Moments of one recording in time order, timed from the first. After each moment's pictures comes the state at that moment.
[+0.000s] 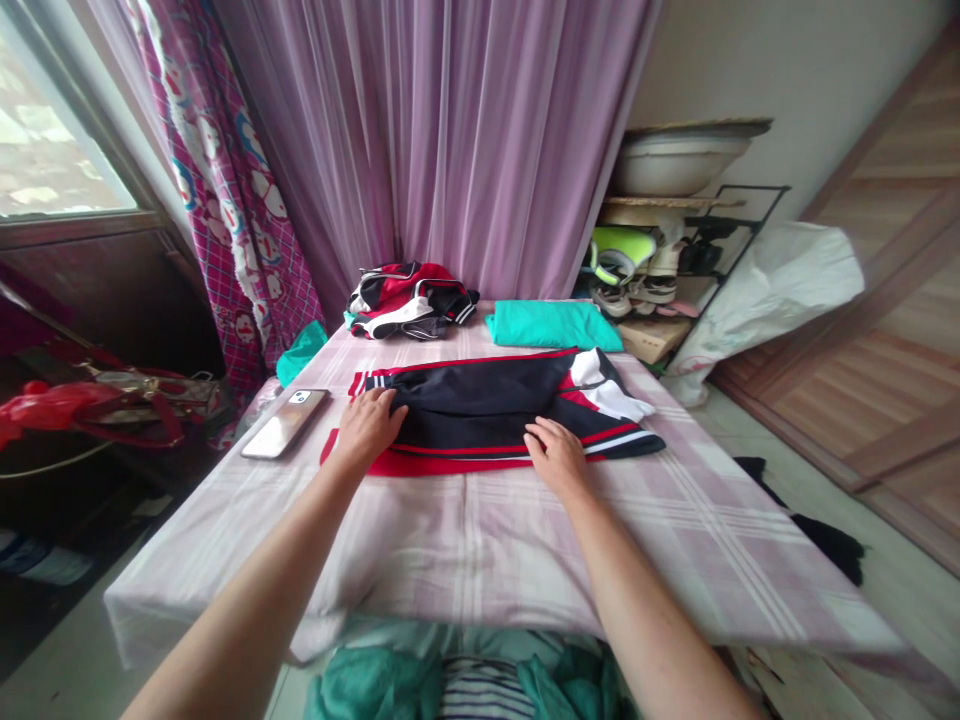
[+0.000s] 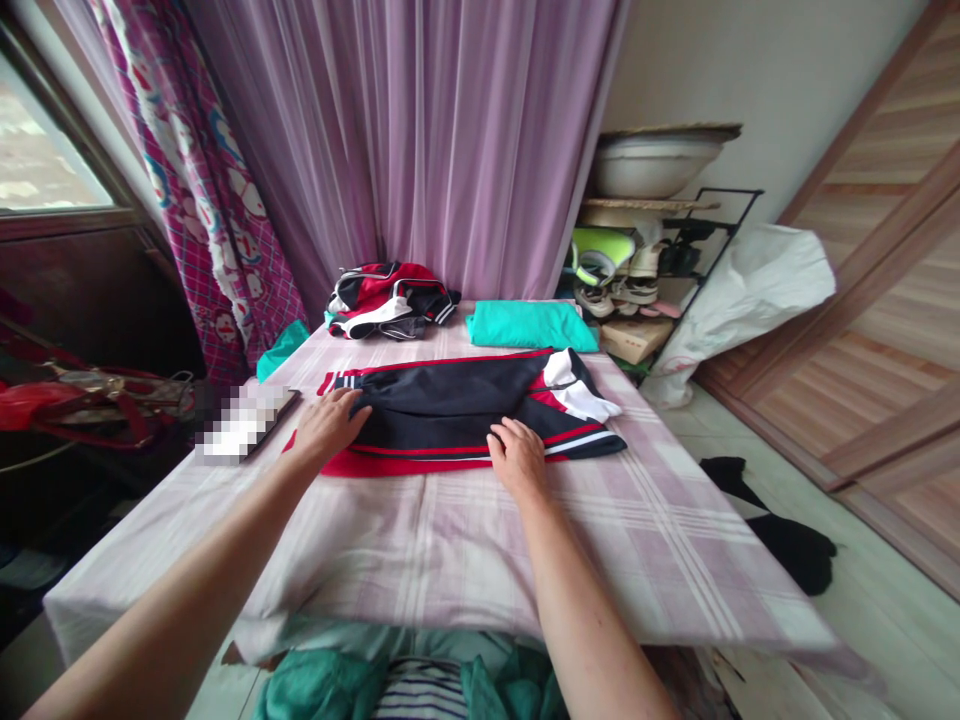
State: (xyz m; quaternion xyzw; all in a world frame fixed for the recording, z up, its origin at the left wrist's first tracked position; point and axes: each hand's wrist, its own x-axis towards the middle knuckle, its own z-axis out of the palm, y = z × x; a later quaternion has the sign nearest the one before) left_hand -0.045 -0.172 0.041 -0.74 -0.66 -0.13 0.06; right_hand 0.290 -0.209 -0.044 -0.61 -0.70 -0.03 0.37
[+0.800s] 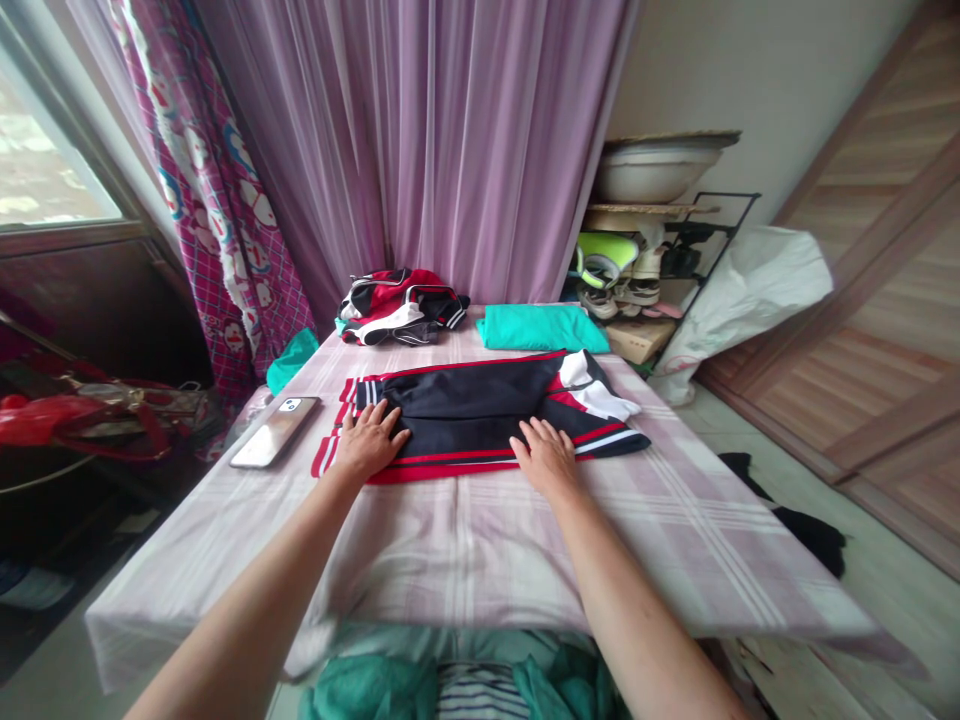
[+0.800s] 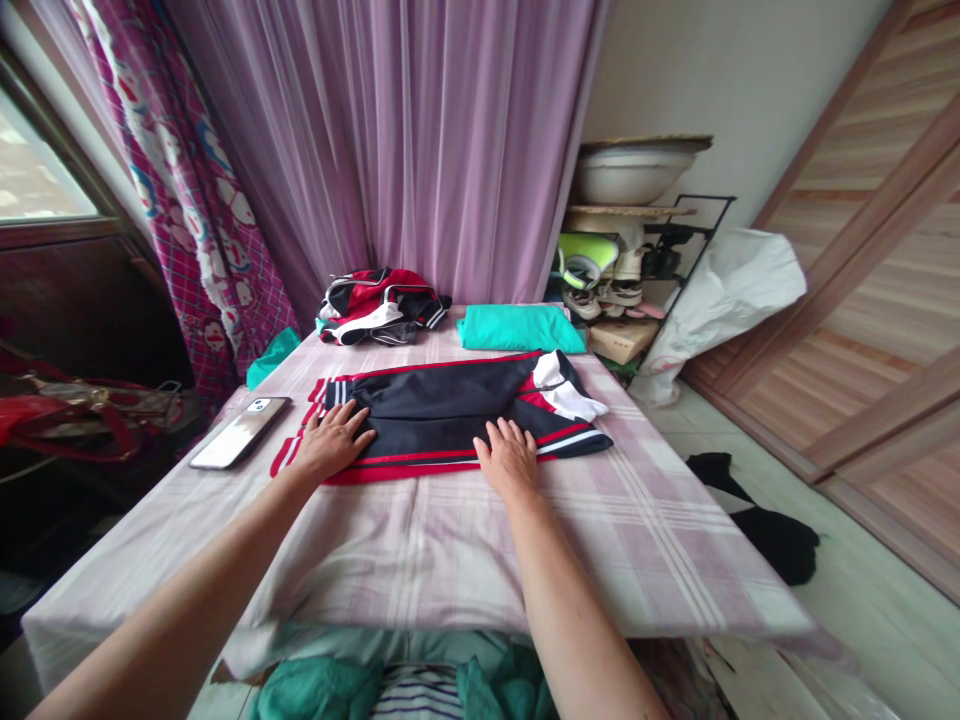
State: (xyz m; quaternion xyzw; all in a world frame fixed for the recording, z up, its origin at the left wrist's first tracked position) left_hand -0.037 -0.177 0.019 -0.77 -0.64 -0.04 0.07; right_hand 0.279 -0.218 -0.032 -0.68 -0.68 -0.04 0.27
